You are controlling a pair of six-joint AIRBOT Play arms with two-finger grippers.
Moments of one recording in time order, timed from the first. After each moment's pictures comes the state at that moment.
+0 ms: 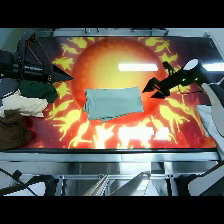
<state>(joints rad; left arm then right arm) 0.13 -1.40 1.38 -2.64 1.50 2.07 -0.02 -1.89 1.56 -0.83 1.31 1.41</state>
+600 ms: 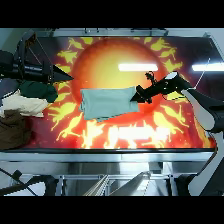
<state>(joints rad) 0.13 -1.40 1.38 -2.64 1.50 2.06 0.07 -2.03 1.56 -0.60 1.28 1.30</state>
